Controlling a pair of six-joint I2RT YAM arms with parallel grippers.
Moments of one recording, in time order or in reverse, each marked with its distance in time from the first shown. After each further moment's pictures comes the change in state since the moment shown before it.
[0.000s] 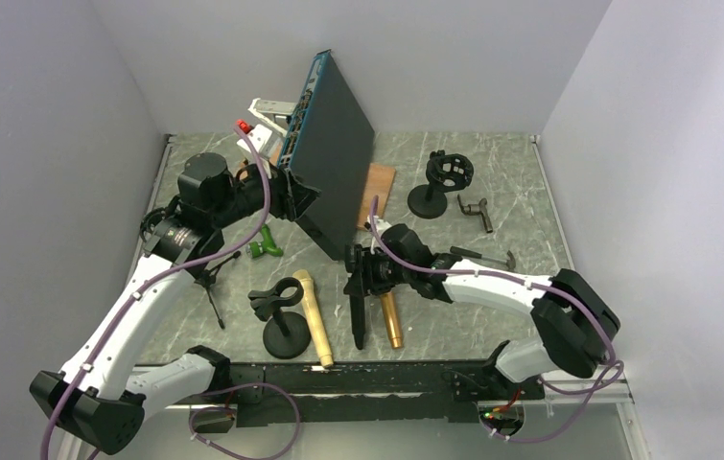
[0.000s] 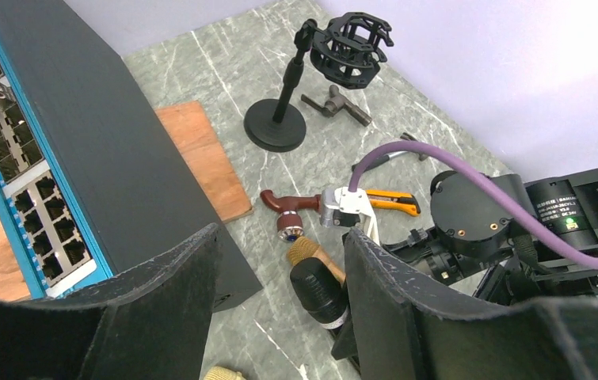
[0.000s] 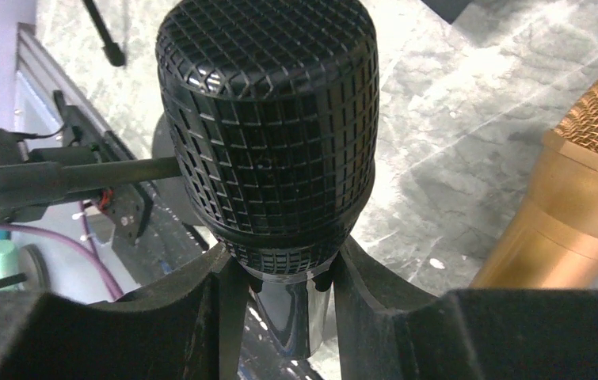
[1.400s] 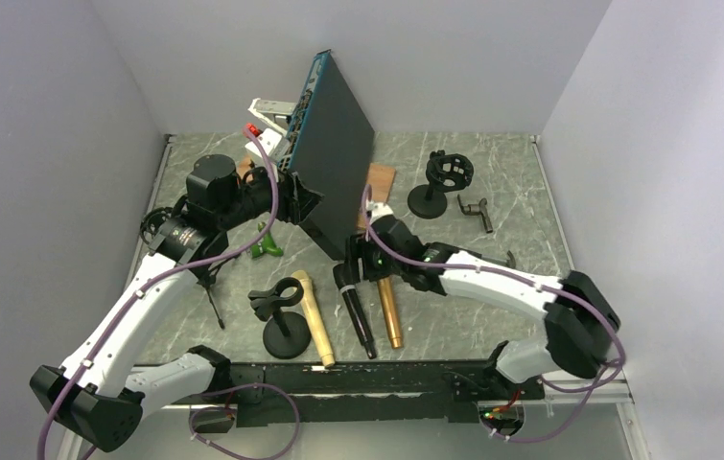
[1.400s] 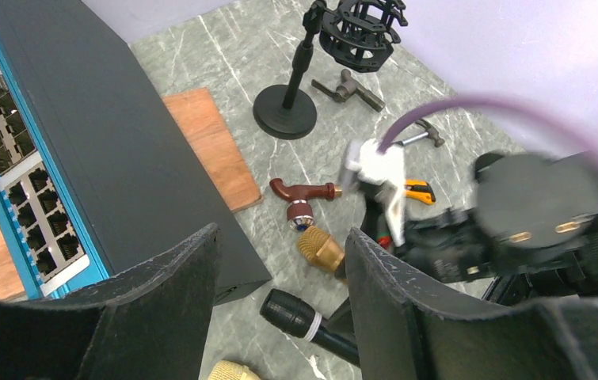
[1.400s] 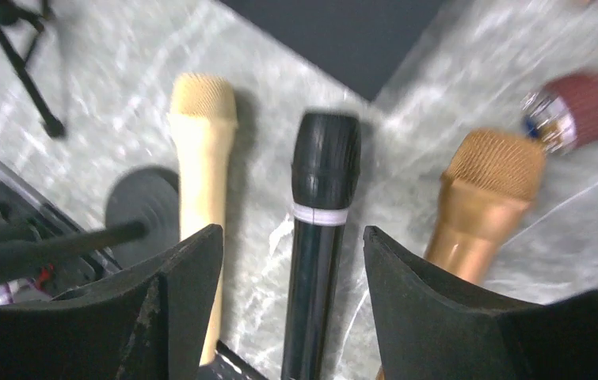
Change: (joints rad) left arm -0.040 0.013 0.000 -0.030 -0.056 0.043; right arm 0.068 0.051 0.147 -0.190 0.293 -0.034
